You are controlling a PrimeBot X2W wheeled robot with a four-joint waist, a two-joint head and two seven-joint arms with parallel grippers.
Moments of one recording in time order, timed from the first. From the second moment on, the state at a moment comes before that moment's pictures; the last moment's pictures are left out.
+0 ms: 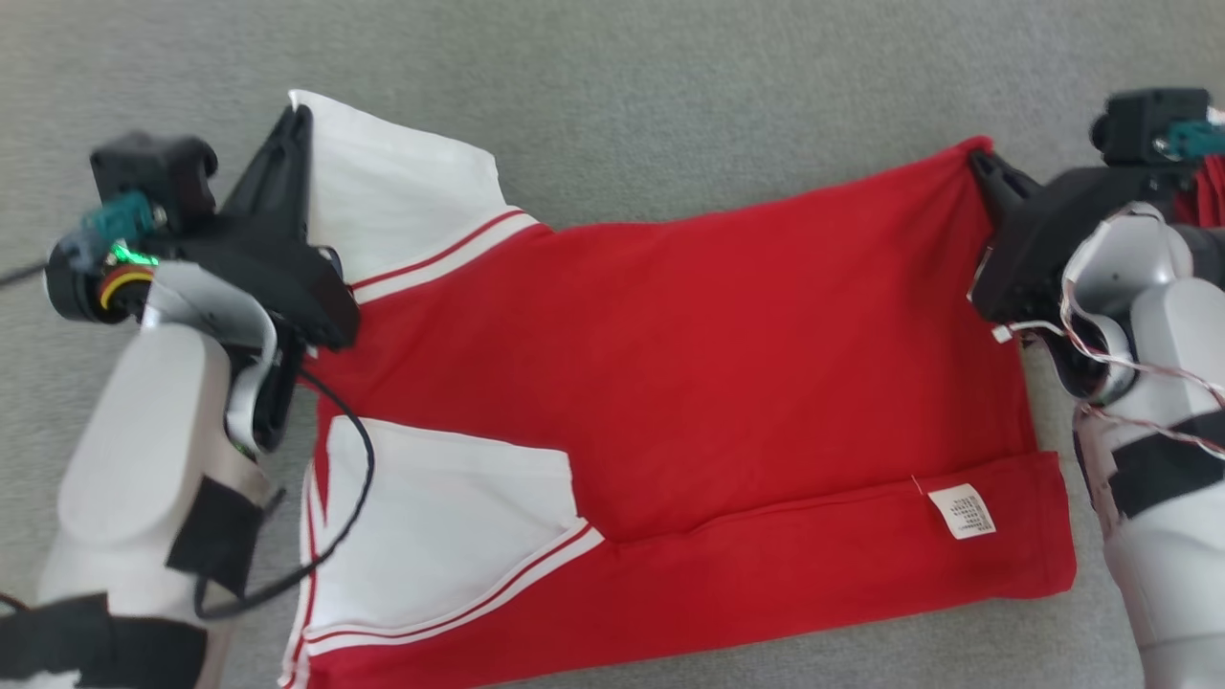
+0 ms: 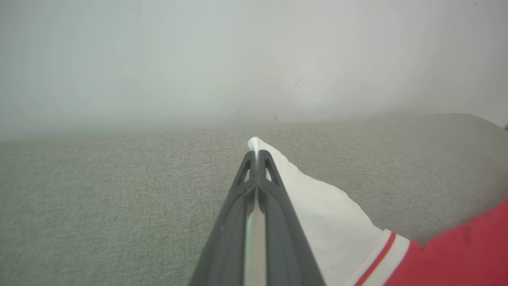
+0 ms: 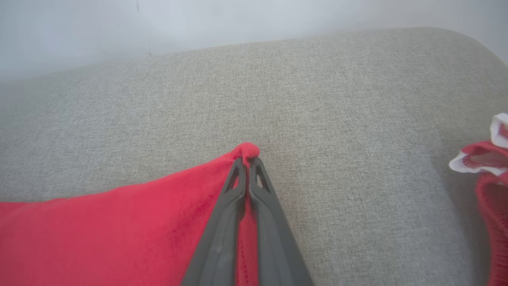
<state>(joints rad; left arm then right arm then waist) -0.87 0.23 -0.23 0.61 -0.44 -0.12 -0.03 -0.84 -0.23 0.06 0.59 0.36 0.13 0.39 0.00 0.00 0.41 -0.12</state>
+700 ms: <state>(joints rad) -0.37 0.21 -0.31 0.23 -0.41 -0.06 -0.23 -0.42 -0.34 0.03 0.36 0.38 0.13 0.18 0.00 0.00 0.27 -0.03</state>
